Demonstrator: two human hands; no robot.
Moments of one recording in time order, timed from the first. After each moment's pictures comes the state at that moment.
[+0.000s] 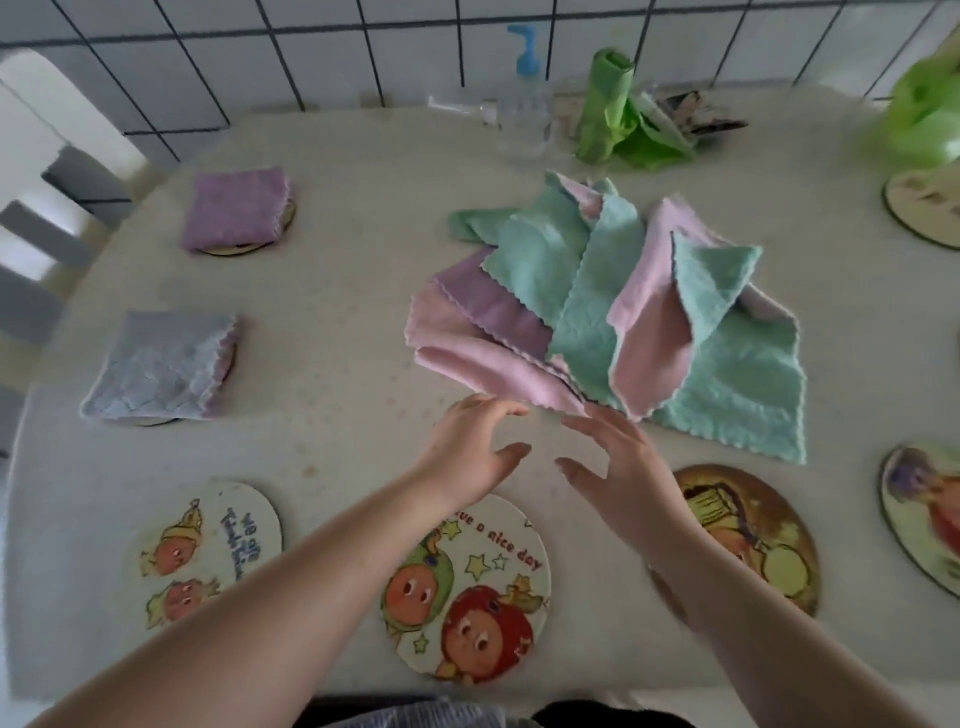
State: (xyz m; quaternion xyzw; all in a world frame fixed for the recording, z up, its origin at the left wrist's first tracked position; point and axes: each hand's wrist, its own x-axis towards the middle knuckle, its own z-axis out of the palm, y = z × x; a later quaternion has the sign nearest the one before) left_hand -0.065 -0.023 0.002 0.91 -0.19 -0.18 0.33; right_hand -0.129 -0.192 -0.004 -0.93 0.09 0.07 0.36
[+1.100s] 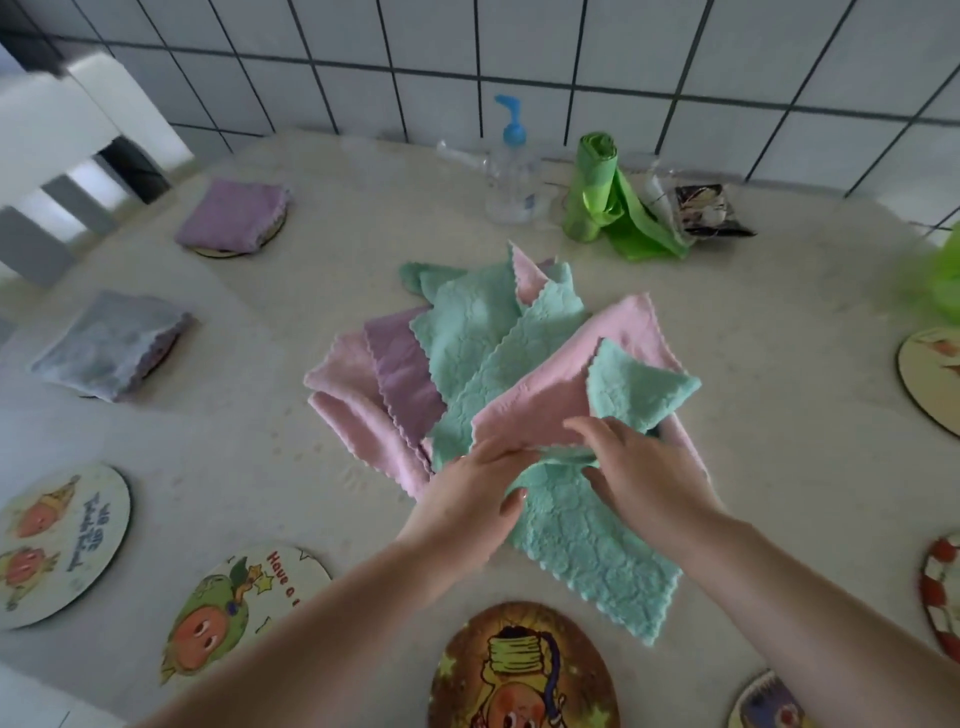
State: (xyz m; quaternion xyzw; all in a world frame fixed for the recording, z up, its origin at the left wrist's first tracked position) left_hand -0.046 -0.201 0.010 0.95 -0.10 -0.12 0.27; right_hand -0.014 -0.390 0.019 -0.97 -0.21 0.10 0.11
